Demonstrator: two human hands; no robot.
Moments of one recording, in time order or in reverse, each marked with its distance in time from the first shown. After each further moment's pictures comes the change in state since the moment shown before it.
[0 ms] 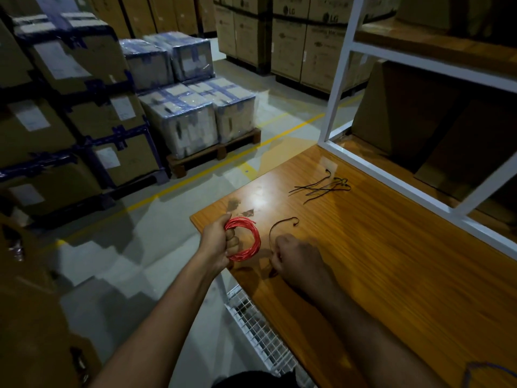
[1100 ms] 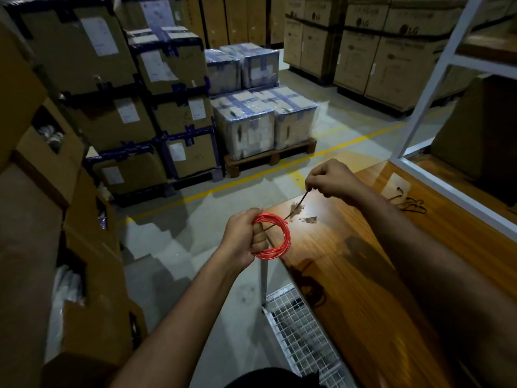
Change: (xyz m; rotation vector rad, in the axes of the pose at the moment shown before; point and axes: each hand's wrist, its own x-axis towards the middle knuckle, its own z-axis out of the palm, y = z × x) left_hand -0.058 0.059 -0.050 -0.025 0.027 0.173; right_hand 0.165 -0.061 -0.095 0.587 -0.178 0.063
